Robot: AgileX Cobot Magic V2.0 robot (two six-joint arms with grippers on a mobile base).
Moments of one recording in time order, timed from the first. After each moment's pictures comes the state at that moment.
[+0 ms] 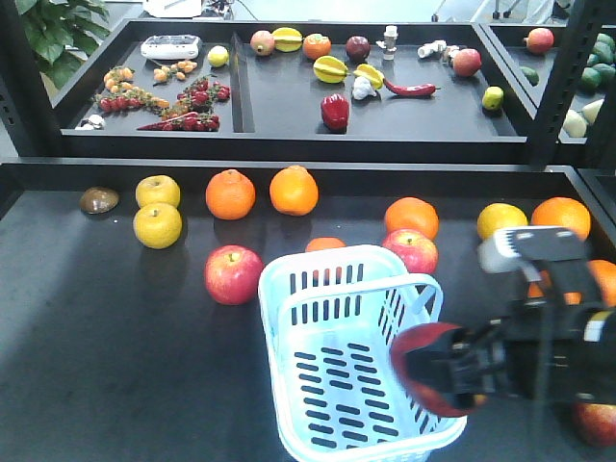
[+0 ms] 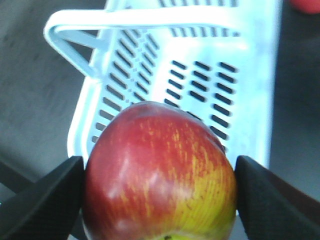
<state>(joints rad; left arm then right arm) -0.54 0.54 -0.35 -0.73 0.64 0.65 0.35 1.09 -0.69 0.47 0.65 -0.27</state>
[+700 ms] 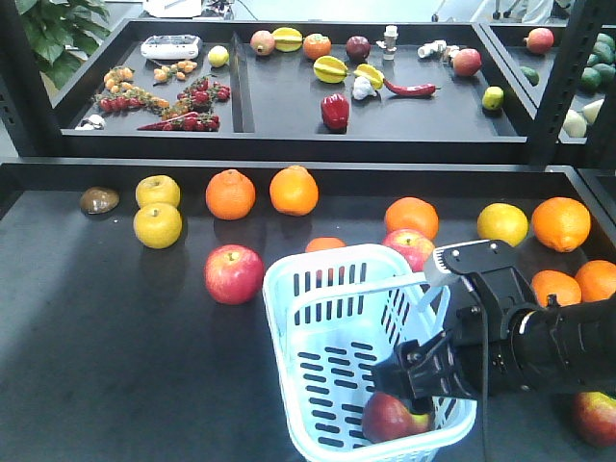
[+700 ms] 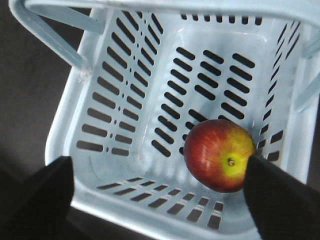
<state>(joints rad) -0.54 0.54 -0.35 -0.73 0.64 0.65 0.39 1.27 -0.69 0.54 0.55 -0.42</state>
